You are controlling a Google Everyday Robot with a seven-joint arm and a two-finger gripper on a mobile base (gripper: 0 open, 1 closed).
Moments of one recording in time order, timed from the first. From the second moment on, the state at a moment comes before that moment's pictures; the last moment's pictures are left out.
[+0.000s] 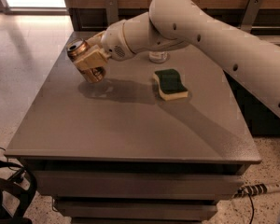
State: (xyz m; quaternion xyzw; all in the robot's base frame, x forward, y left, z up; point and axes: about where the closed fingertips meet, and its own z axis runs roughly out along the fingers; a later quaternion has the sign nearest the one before) arm 0.630 0.137 0.921 -0.57 0.62 0.29 0.45
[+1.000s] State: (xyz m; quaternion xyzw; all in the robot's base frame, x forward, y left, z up) arm 0.624 0.139 0.895 -0.65 0.65 0.17 0.34
